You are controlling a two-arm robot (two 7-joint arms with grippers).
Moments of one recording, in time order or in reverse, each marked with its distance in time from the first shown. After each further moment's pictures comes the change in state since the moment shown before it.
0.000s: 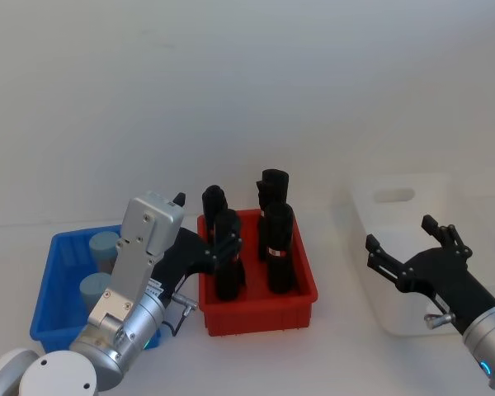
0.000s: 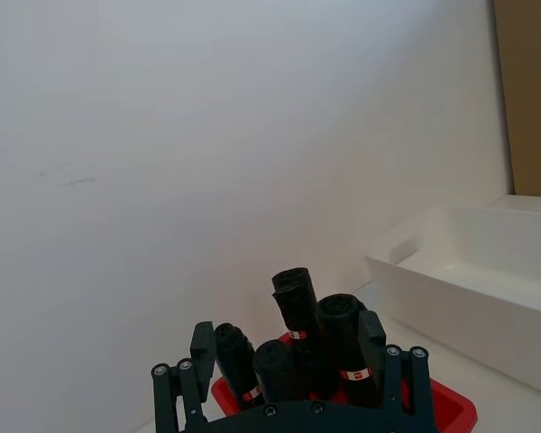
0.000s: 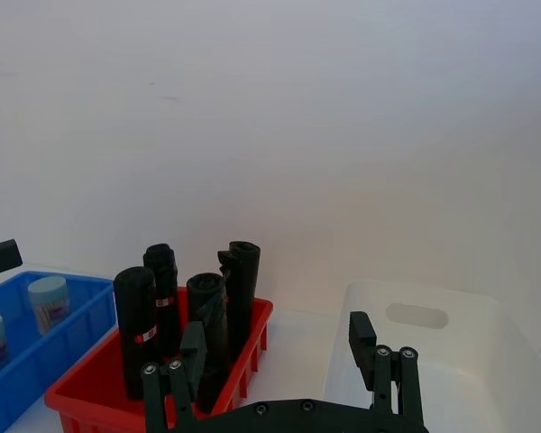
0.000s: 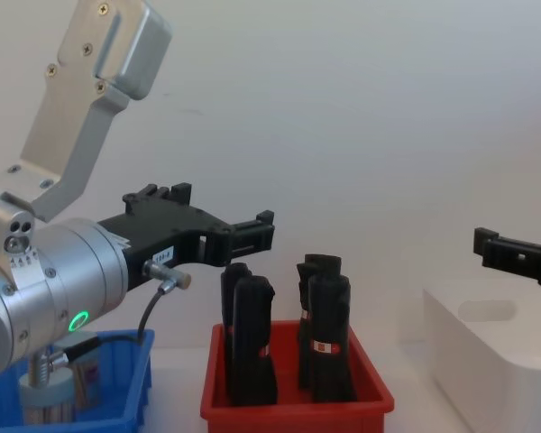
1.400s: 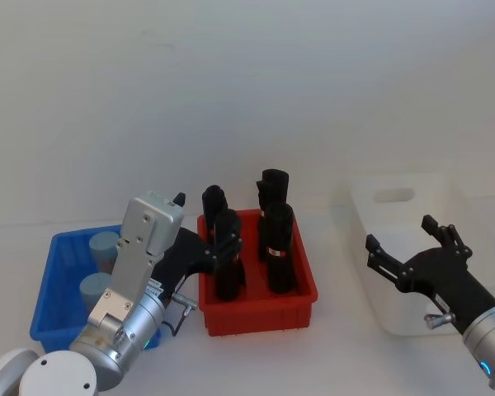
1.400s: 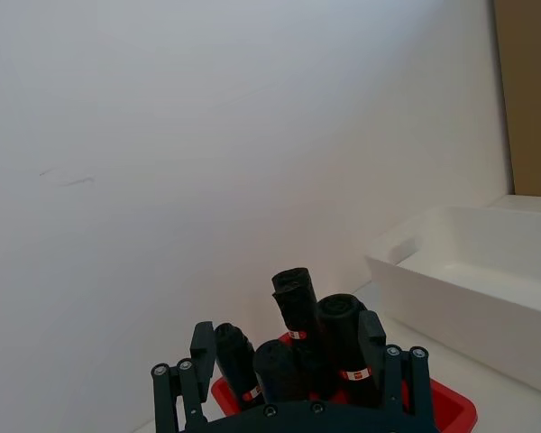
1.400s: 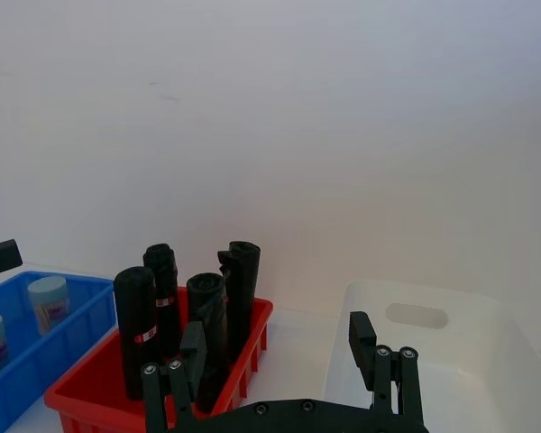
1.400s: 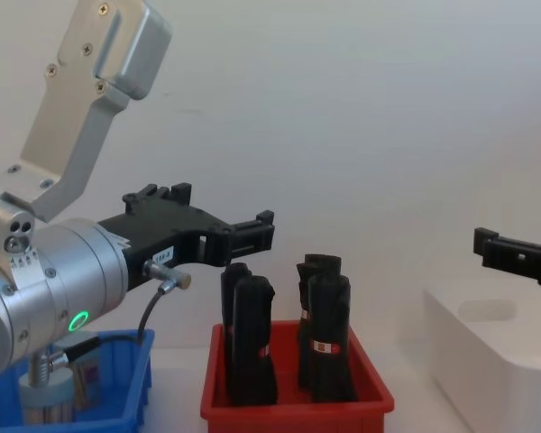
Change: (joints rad) left arm 0.000 0.000 0.000 0.000 0.000 0.000 0.000; right arm 0.000 0.000 0.000 0.000 0.000 0.000 0.000
